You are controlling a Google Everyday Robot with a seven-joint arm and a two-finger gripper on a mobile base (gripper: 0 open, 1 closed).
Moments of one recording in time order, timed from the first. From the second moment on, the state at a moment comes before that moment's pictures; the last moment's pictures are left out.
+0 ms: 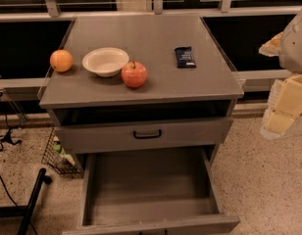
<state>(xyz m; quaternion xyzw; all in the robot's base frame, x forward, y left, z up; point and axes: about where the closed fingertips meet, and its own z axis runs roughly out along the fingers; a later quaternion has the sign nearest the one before) 0.438 -0.216 0.977 -0.60 0.78 -0.04 0.16</state>
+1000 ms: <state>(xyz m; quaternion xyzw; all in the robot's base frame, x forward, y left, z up) 0.484 -0.170 0.954 -0.58 0.78 -0.01 0.21</state>
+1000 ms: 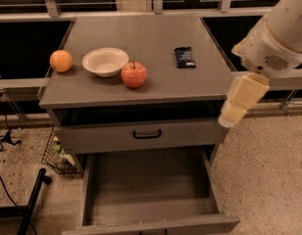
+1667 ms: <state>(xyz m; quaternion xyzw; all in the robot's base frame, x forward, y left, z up) 0.533 -0.113 0.931 -0.57 0.78 0.02 0.27</state>
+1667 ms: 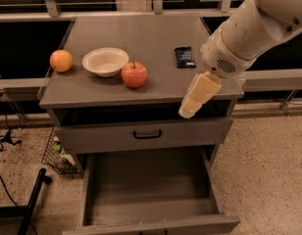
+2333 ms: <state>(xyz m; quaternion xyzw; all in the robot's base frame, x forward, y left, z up) 0.570 -0.085 0.918 -0.55 0.78 0.02 0.31</state>
